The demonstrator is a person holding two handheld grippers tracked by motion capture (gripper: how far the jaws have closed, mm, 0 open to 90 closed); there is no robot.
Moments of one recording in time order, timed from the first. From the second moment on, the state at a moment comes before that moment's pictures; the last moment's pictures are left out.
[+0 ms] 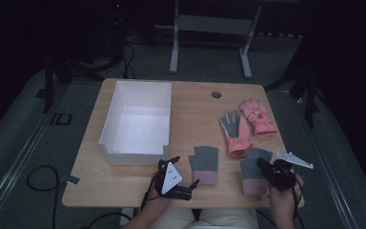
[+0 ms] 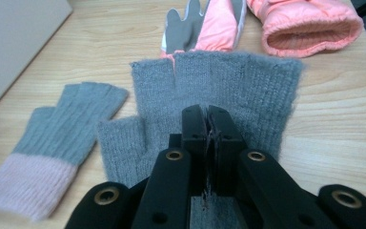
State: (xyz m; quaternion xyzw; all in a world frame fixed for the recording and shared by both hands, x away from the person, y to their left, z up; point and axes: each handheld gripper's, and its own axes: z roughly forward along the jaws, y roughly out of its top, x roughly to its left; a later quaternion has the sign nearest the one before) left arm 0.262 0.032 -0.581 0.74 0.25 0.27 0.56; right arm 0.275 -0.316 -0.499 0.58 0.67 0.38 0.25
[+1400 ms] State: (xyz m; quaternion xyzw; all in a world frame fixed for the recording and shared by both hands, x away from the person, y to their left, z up) left arm 0.261 0.032 -0.581 0.74 0.25 0.27 0.56; right arm 0.297 -0.332 -0.554 0.50 0.78 0.28 0.24
